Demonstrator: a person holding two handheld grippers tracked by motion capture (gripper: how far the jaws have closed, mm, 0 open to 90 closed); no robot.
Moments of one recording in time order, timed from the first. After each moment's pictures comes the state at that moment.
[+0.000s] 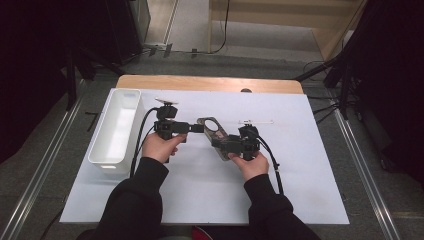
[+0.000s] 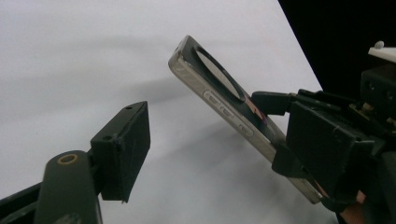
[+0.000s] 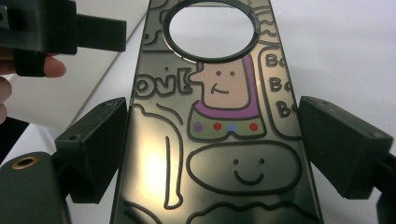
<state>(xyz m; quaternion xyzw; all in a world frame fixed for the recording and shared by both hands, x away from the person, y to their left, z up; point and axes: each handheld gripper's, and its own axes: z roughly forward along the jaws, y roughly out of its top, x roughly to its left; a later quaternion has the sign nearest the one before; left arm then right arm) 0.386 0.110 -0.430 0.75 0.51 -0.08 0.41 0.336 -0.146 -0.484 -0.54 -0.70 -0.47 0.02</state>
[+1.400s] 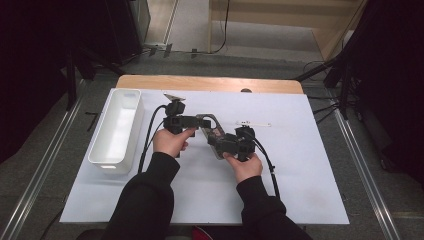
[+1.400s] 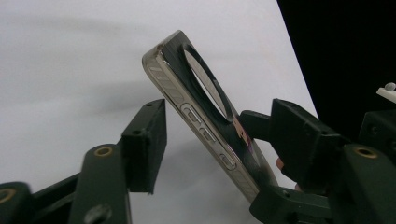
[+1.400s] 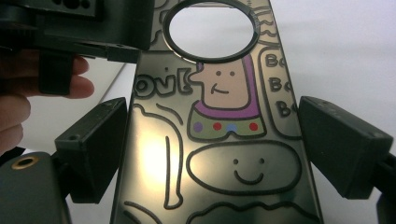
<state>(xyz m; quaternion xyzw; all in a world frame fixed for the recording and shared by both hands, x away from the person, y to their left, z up) 0.403 0.089 -0.436 0.72 0.54 -0.12 0.41 0.332 -0.133 -0.486 -0.56 -0.67 -0.49 -0.01</state>
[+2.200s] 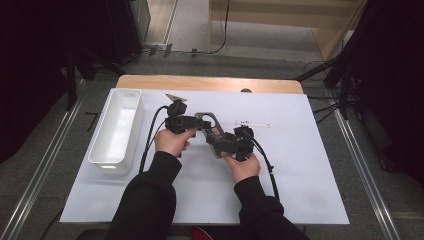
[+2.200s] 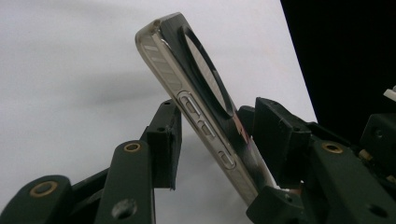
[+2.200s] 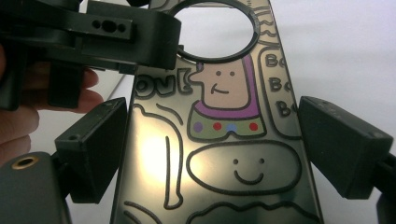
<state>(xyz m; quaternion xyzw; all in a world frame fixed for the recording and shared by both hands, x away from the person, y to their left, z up) 0.405 0.087 -0.440 0.72 0.55 -0.14 0.40 0.332 -0.128 -0.486 -0.56 -0.66 -0.50 -0.02</state>
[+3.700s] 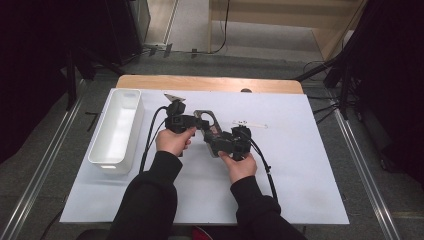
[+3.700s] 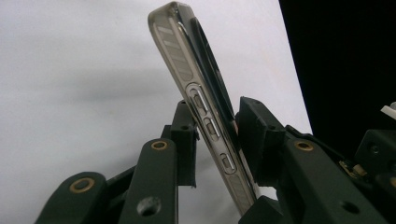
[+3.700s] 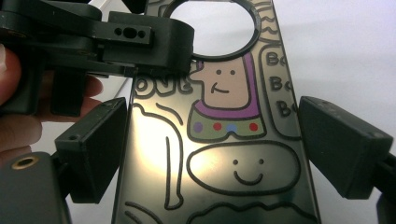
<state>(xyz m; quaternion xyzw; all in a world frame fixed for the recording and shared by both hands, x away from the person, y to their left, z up) 0.408 0.088 -0.443 0.70 0.57 -0.15 0.40 0.334 -0.120 -0.487 -0.57 -0.65 -0.51 -0.02</state>
